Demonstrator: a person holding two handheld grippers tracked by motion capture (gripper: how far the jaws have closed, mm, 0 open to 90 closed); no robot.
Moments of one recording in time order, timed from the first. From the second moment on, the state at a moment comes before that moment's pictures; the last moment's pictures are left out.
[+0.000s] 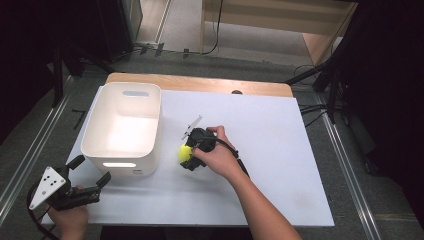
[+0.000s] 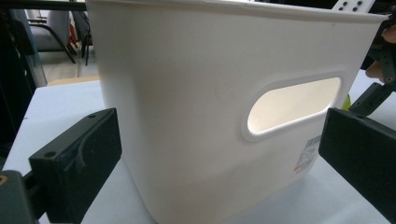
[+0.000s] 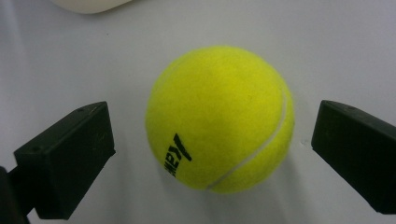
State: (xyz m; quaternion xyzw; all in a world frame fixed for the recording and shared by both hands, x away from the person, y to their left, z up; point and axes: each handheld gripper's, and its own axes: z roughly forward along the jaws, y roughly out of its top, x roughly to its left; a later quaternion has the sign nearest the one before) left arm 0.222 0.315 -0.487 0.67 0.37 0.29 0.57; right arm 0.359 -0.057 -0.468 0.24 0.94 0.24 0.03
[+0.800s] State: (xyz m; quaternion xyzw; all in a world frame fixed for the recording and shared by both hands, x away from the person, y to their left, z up) left arm 0.222 0.316 -0.487 0.67 0.37 0.30 0.57; right arm 0.365 -0.049 -0.478 0.25 0.94 0.22 0.03
